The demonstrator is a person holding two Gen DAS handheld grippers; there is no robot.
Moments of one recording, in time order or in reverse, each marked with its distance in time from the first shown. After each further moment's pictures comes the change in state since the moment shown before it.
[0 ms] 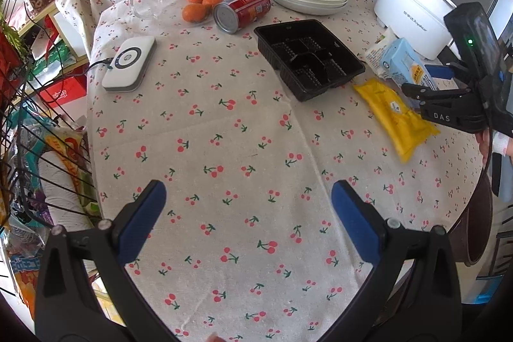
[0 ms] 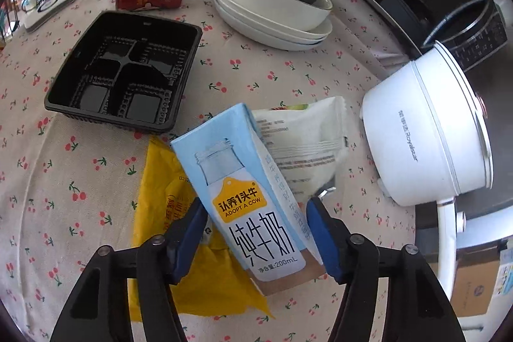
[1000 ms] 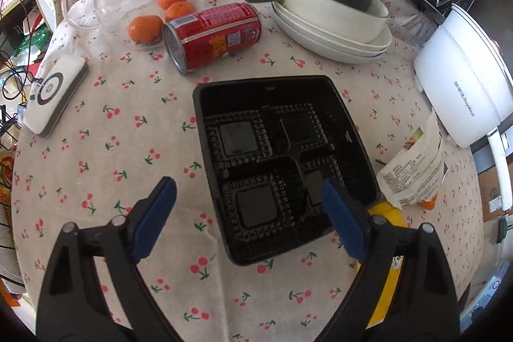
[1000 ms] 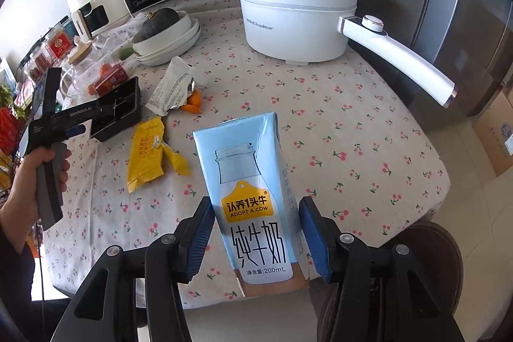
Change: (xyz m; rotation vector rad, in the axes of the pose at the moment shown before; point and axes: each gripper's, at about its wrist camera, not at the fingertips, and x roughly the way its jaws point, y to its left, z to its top) left arm 0.106 -0.050 0.100 -0.249 -0.028 0.018; right arm -0.088 -0.118 -0.190 0.582 -0.045 0.223
